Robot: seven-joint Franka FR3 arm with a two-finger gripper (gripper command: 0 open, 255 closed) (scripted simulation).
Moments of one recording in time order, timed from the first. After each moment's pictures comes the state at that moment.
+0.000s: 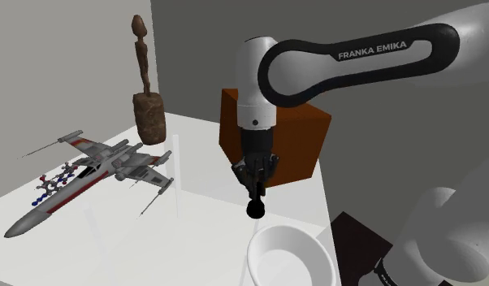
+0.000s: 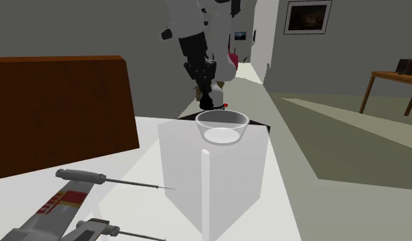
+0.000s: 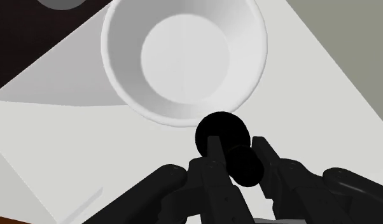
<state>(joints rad) 0.18 -0.22 0.39 -2.13 0.28 1.71 0.53</state>
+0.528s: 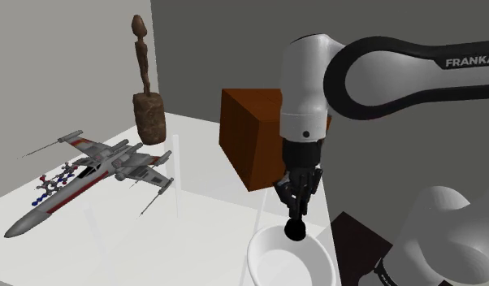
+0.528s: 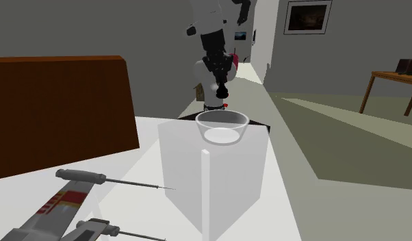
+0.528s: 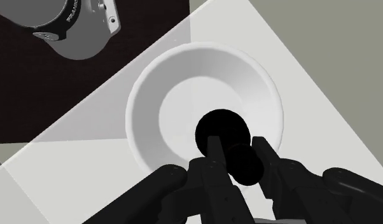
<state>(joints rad) 0.24 -0.56 0.37 -2.37 0.39 1.62 0.52</state>
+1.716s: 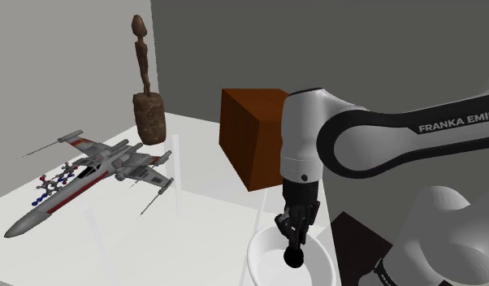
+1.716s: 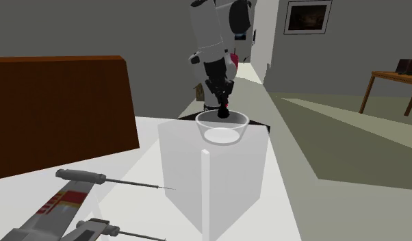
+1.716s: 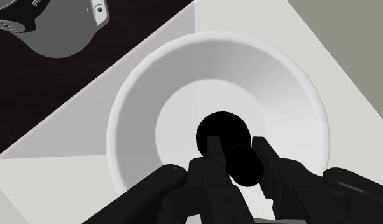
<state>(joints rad) 0.27 -0.56 0.42 -2.60 0.45 1.84 0.48</state>
